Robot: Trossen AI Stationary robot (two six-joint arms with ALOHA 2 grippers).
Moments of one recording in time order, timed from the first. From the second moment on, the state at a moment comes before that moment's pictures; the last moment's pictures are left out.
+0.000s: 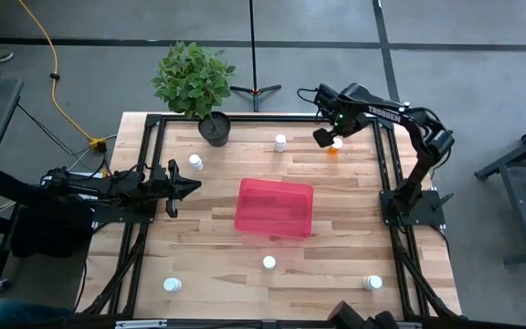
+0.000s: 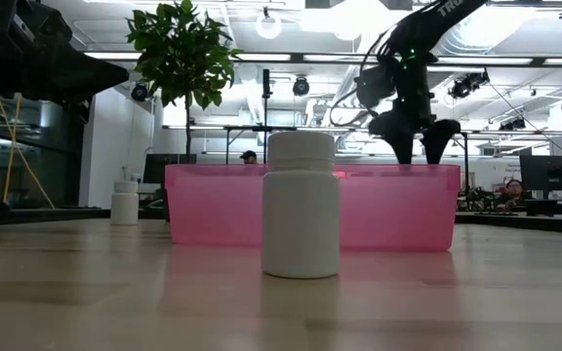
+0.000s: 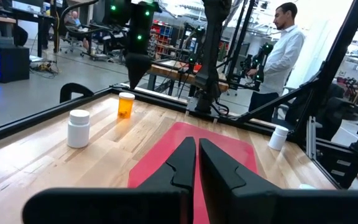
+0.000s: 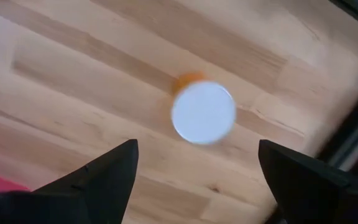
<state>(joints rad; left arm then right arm) -0.16 0.01 0.01 0.06 -0.33 -0.21 -0.76 1.73 1.37 -1.19 0.06 0.38</state>
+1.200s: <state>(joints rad) -0.16 0.01 0.01 0.06 -0.33 -0.21 -0.77 1.74 1.32 -1.05 0.10 0.38</state>
